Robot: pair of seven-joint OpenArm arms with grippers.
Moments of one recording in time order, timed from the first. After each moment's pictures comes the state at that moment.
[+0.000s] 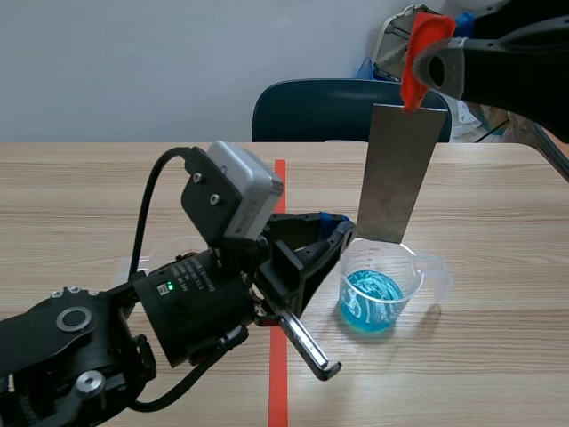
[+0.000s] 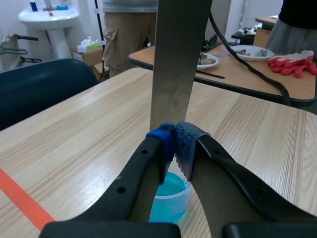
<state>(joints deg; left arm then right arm) -0.7 -29.5 51.3 95.5 -17.2 -5.7 -19.6 -8.7 69.0 -4.9 114.7 40.0 45.4 12.9</state>
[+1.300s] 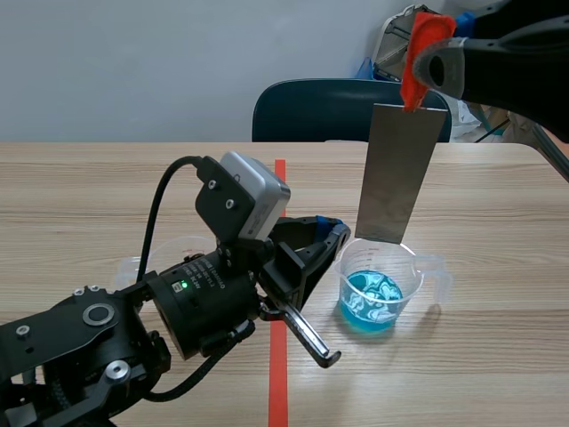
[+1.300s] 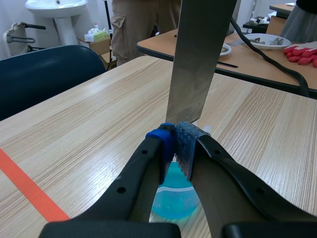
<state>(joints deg) -2.5 -27.5 51.5 90.9 -17.3 -4.9 -19.8 -8.7 69.0 -4.9 114.7 40.0 45.4 12.9</state>
